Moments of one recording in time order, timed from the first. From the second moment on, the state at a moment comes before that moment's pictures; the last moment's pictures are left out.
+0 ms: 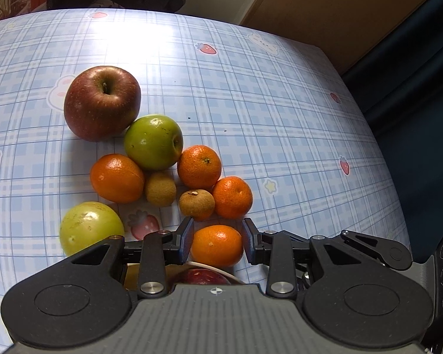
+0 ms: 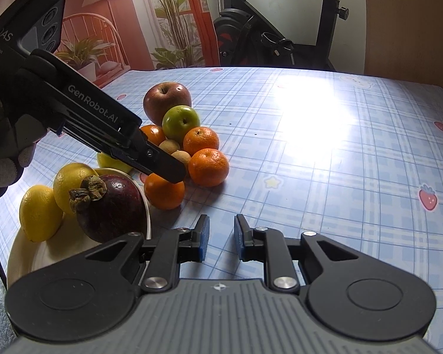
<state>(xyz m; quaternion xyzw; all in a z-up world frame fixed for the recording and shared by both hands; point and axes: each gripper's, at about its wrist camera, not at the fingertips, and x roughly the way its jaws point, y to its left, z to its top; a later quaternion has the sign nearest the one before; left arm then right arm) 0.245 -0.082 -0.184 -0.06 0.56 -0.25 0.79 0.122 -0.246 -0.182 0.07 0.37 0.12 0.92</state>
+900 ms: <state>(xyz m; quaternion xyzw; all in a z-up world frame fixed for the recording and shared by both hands) 0.248 -0.041 -0.140 -0.07 0.49 -0.21 0.84 0.118 -0.230 -0.169 0.07 0.35 0.15 0.92</state>
